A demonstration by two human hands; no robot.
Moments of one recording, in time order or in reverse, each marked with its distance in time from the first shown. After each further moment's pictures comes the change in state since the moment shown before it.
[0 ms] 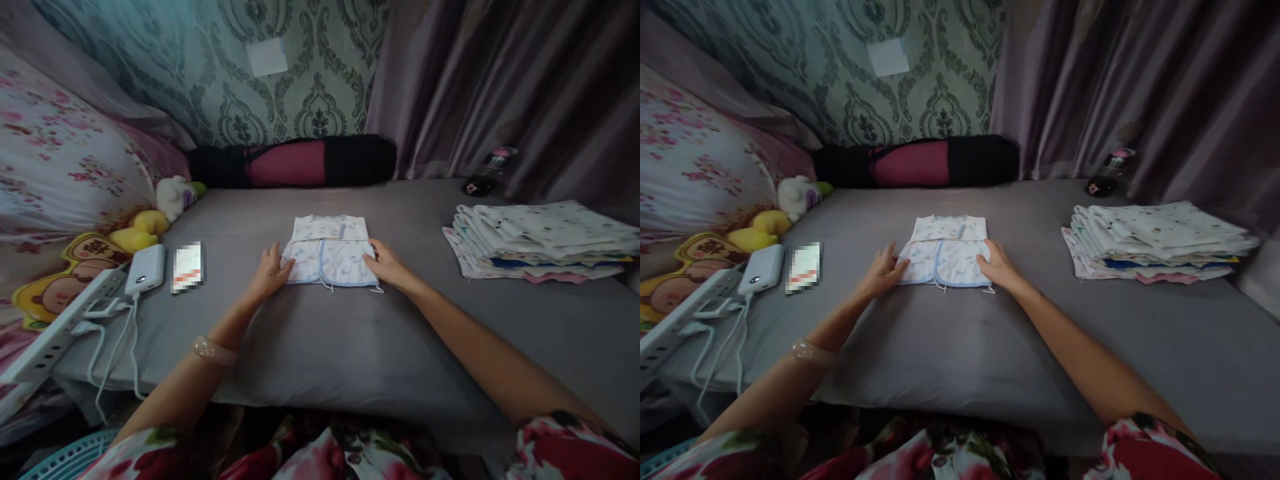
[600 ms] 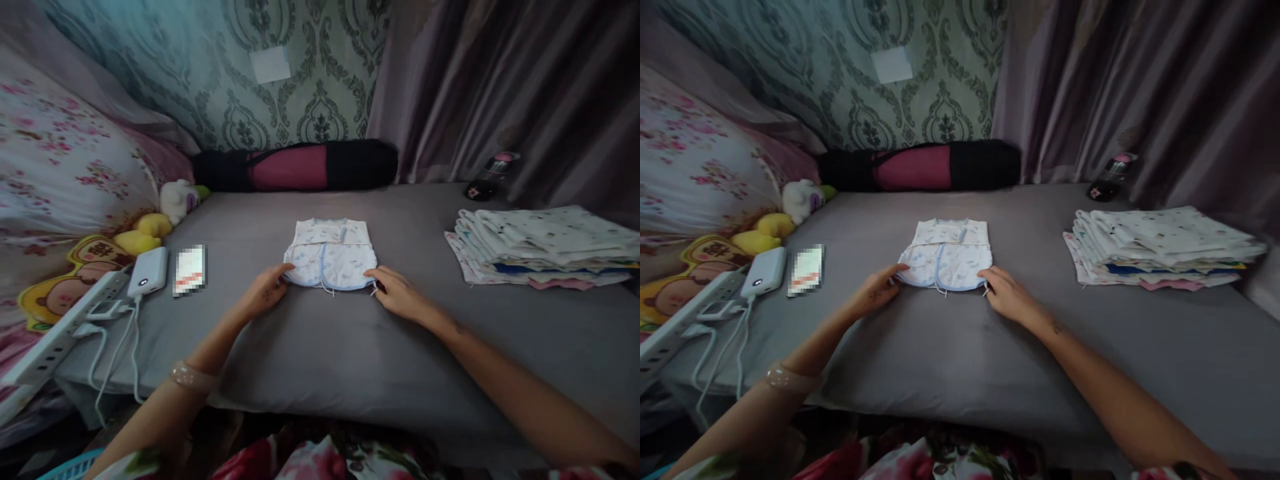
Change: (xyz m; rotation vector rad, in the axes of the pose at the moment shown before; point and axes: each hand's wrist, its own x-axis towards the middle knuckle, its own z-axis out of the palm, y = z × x) left_hand -0.031 -0.011 -0.021 -0.082 -0.190 0.306; right_hand -0.055 0.008 -0.016 -0.222 -0.120 -0.402
